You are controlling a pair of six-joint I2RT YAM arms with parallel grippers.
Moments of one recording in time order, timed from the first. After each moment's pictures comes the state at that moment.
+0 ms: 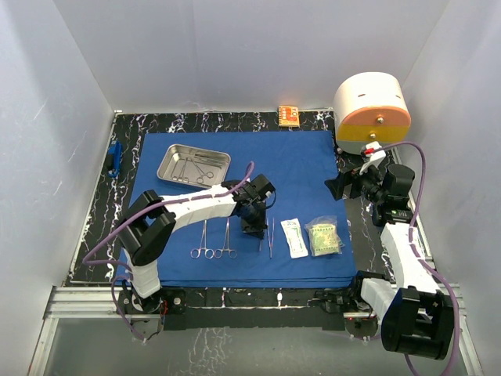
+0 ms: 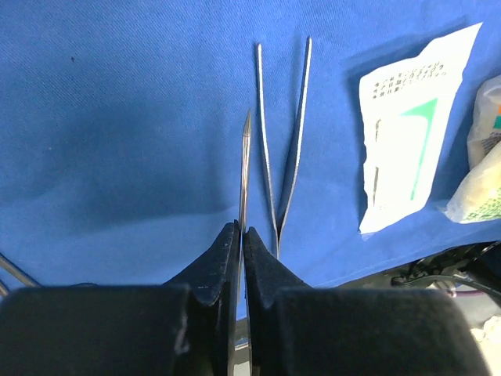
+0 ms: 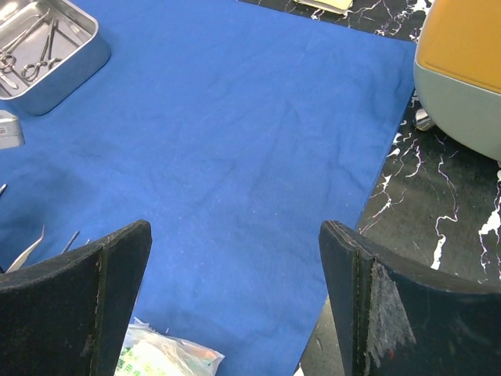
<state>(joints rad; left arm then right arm) -0.93 1.82 1.23 -0.66 0.11 -0.86 -0.19 0.96 0.59 0.03 -0.67 -0.09</state>
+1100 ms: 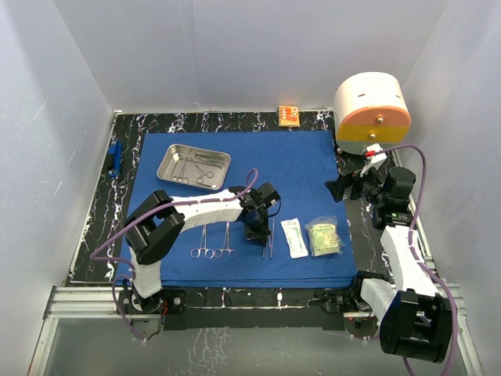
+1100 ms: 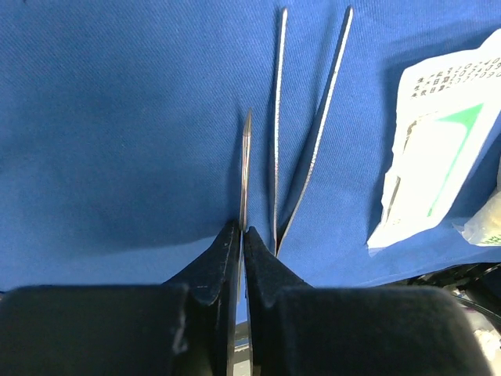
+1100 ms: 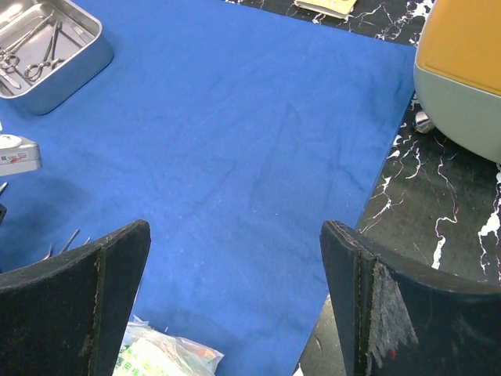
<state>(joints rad) -0.98 1.87 1.23 -0.66 0.09 -0.99 -0.21 0.94 0.56 0.06 -0.69 -0.10</state>
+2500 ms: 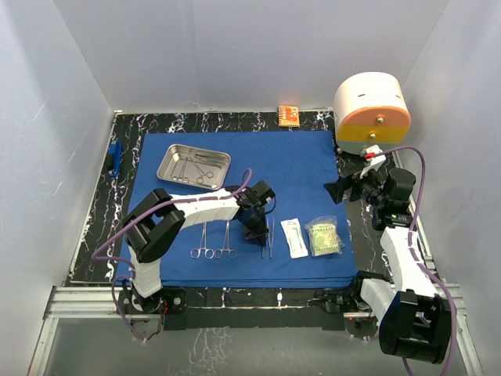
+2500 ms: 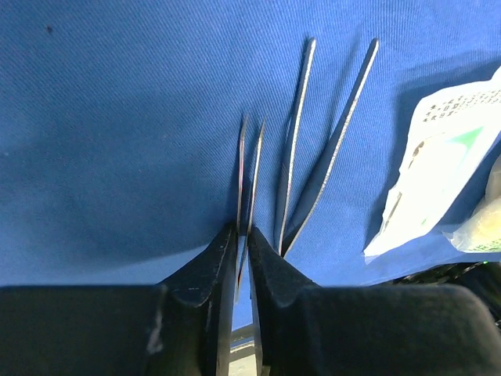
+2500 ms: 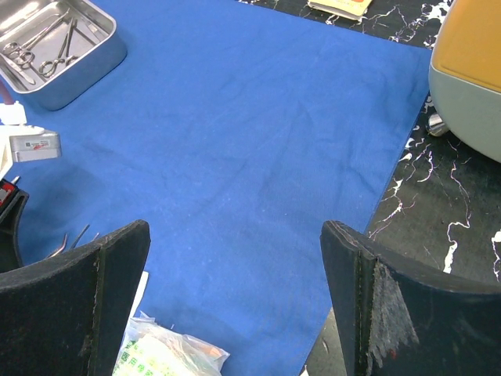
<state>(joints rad) -0.94 1.88 1.18 -0.60 0.14 -1.00 -0.21 0.93 0.54 0.07 -0.73 -0.09</state>
